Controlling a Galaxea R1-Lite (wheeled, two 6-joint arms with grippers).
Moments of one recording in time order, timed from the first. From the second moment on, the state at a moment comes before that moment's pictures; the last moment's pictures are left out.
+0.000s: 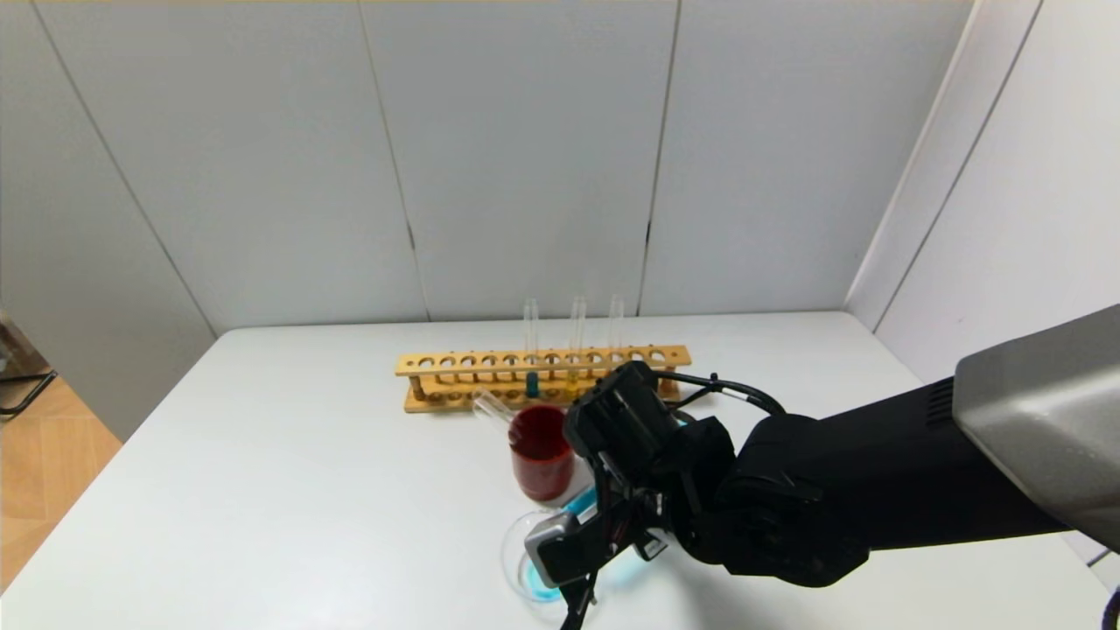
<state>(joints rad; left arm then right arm) 0.00 0.00 0.00 -0.01 0.00 -0.01 0.87 2.07 -1.13 -0.06 -0.35 -1.43</state>
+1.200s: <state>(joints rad) 0.00 0.00 0.00 -0.01 0.00 -0.01 0.91 2.11 -1.16 -0.06 -0.50 -1.59</state>
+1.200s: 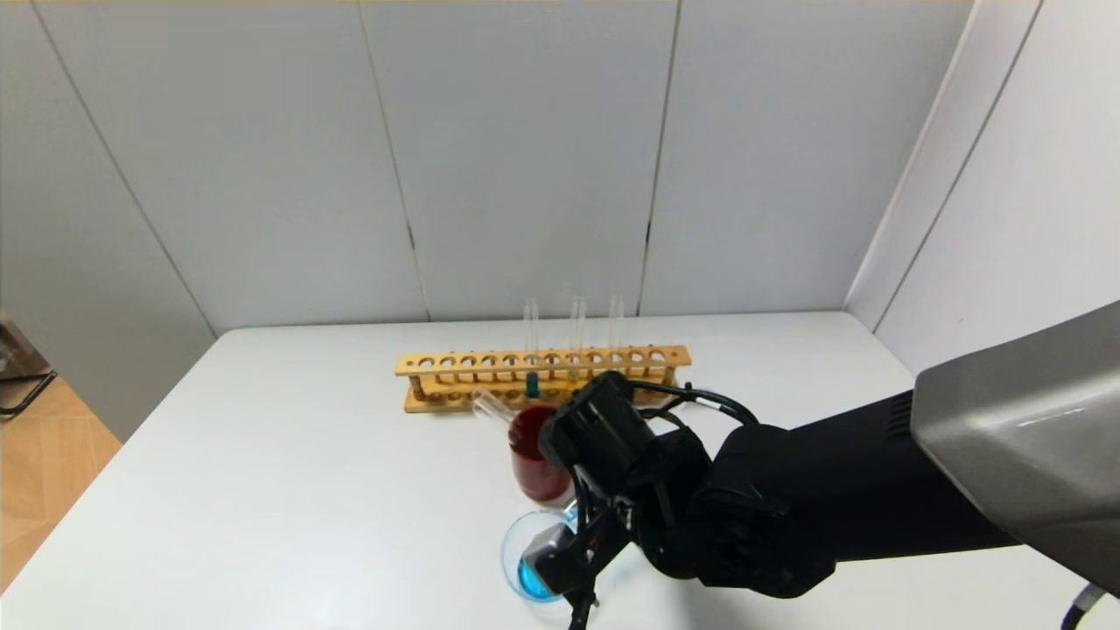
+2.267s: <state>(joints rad) 0.00 0.00 0.00 -0.01 0.00 -0.01 1.00 2.13 -1.26 0.03 -0.65 -1.67</state>
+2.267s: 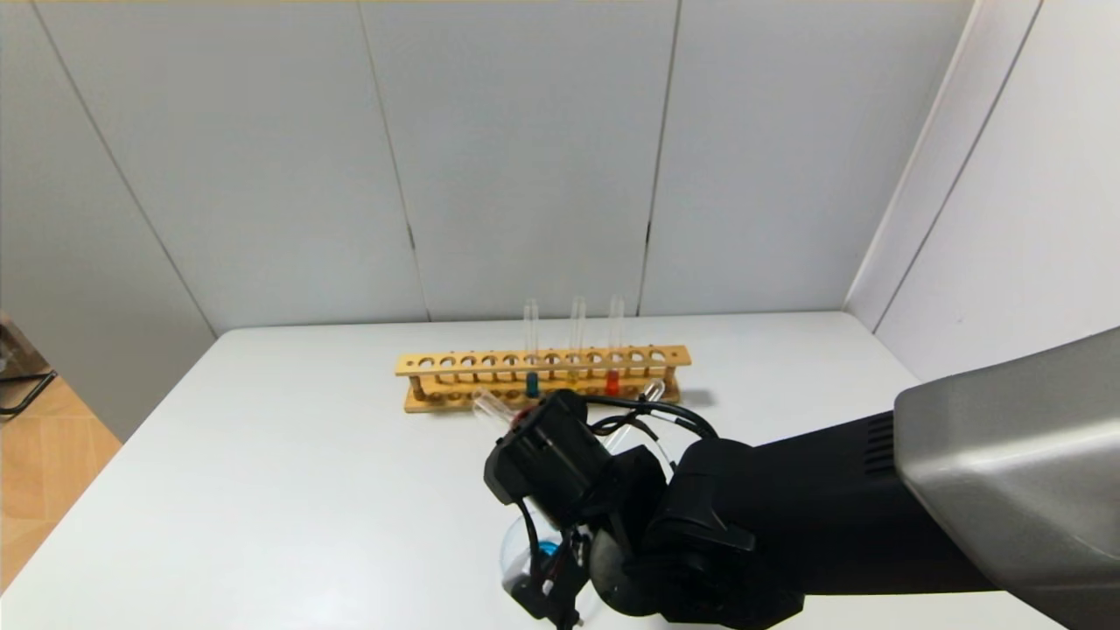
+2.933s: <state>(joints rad) 0.00 0.00 0.00 -0.01 0.00 -0.01 1.03 2.14 -1.33 0.13 -0.73 -1.72</state>
